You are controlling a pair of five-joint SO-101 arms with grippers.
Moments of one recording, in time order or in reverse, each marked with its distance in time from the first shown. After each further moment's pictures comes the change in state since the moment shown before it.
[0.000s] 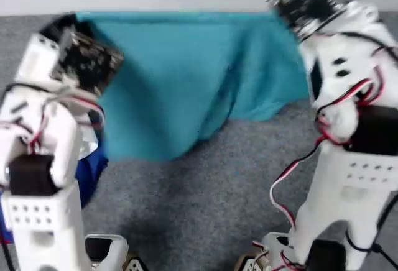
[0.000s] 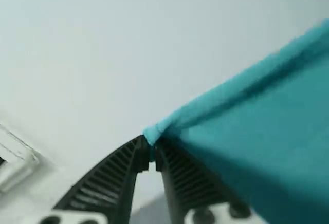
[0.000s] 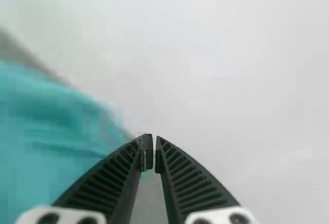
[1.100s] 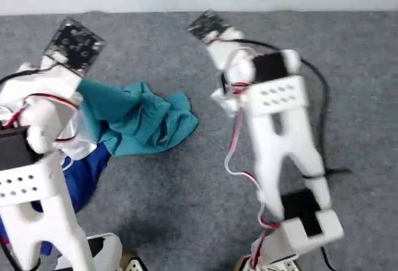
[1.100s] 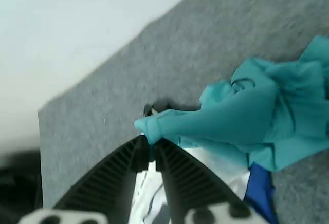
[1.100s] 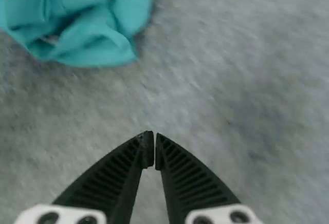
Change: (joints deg) left arm -14.9 8.1 -5.4 35.9 -6.4; right arm -25.1 25.4 8.2 24.5 -20.2
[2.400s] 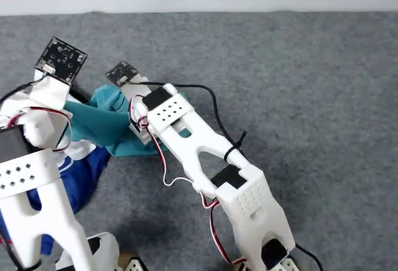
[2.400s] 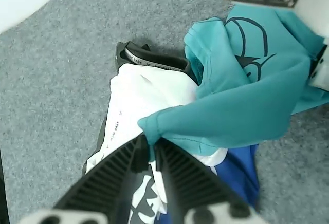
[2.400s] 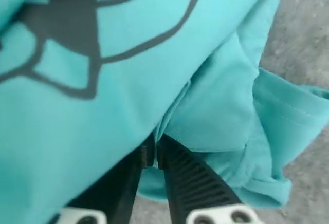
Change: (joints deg) left arm -5.1 0.0 11.0 0.0 0.0; right arm -22.3 31.4 -9.6 -17.6 -20.0
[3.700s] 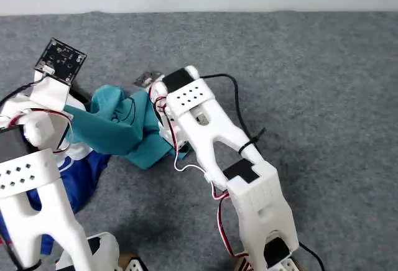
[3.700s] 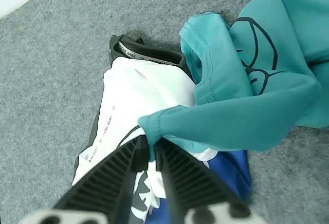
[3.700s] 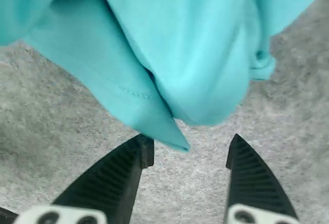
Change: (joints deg) left arm 0.0 0.0 0.0 1.7 1.2; right arm 7.0 -0.9 -3.3 27.1 6.2
